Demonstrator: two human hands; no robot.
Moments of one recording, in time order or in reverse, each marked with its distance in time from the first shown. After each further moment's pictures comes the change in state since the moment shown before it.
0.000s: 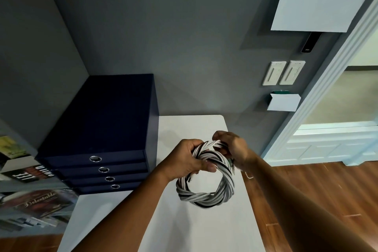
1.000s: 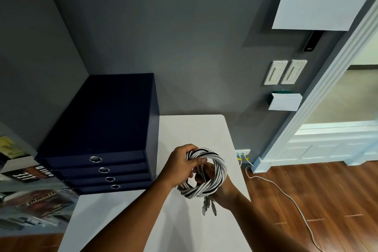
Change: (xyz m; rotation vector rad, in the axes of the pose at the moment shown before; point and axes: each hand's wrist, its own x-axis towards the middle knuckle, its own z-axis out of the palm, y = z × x) left_hand 0.009 -0.051 0.000 0.112 0.305 -0.027; right_hand -0.027 0.089 0.046 0.216 -0.150 -0.075
